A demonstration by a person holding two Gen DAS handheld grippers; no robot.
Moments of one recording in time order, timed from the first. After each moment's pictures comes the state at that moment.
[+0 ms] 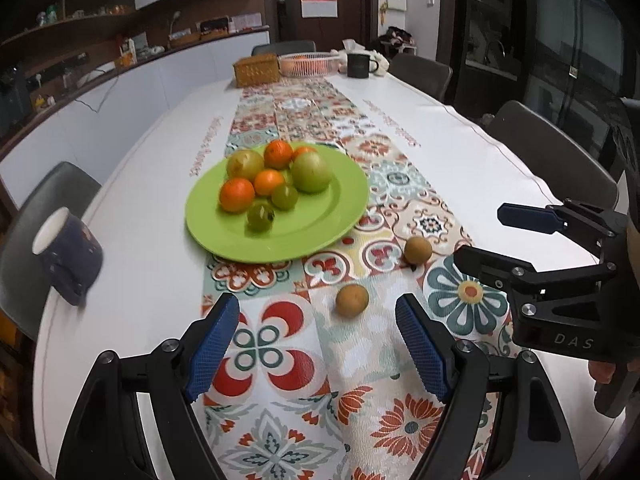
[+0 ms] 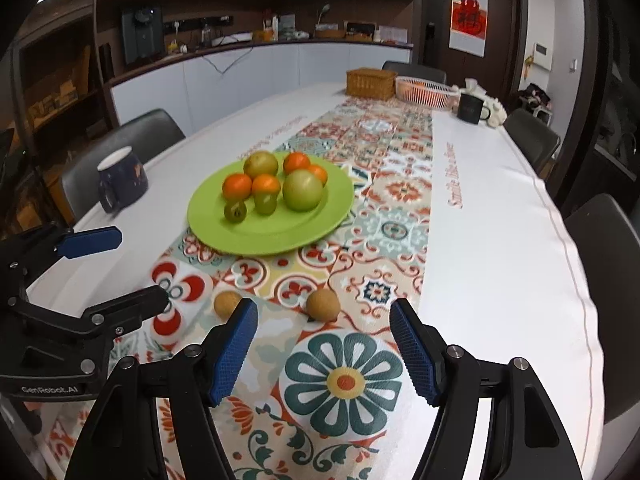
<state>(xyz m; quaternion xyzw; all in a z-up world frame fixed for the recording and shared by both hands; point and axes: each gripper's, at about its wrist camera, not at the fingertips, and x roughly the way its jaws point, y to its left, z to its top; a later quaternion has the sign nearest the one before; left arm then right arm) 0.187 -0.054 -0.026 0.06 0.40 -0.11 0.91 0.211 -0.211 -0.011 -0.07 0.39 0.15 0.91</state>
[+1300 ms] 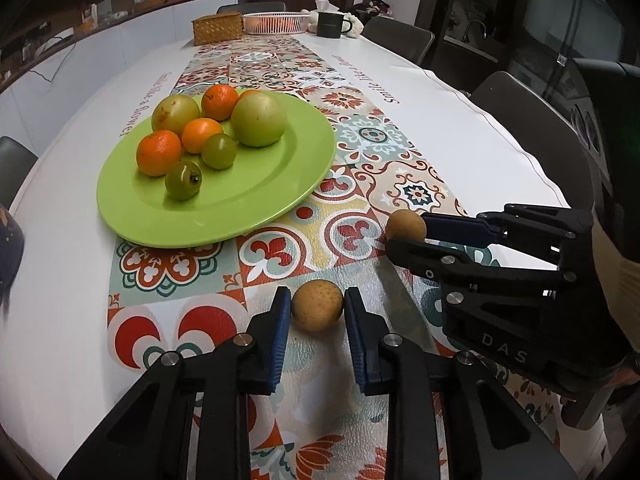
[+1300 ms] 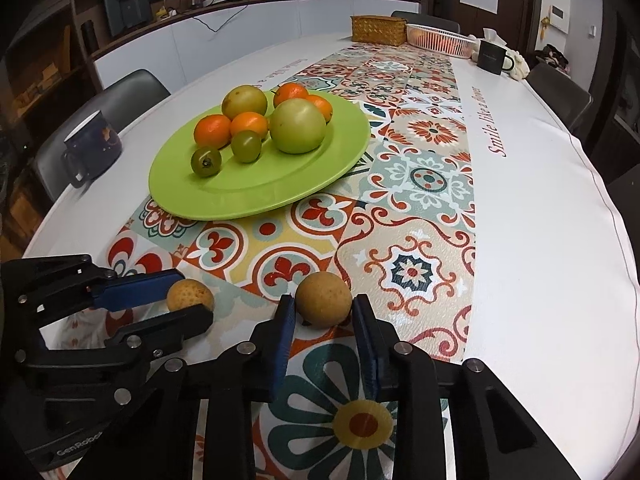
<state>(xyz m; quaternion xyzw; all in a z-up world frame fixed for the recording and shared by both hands) 0.231 -0.076 -0.078 0.03 0.46 -0.17 0.87 0.261 -0.197 -0.071 -0.05 0.45 0.16 0.88</state>
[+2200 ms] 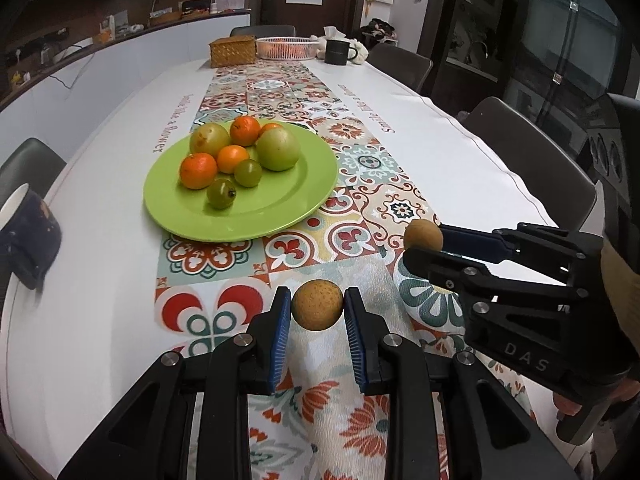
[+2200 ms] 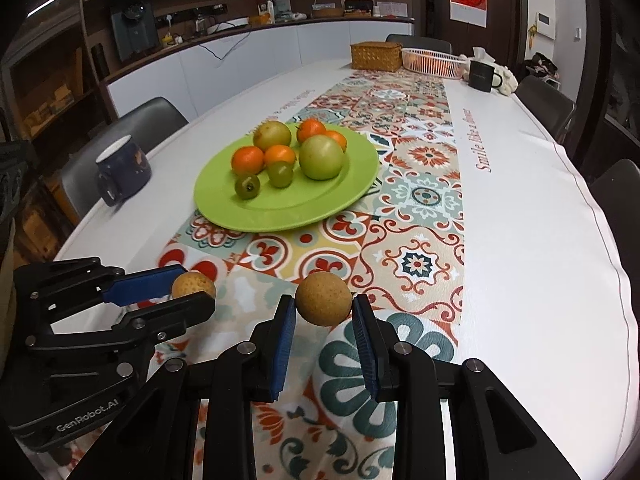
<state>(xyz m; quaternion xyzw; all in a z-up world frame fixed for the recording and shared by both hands) 0.187 -0.057 -0.037 0.02 0.42 -0.16 0.89 0.211 -0.193 -0.030 -0.03 0.41 0.16 0.90</state>
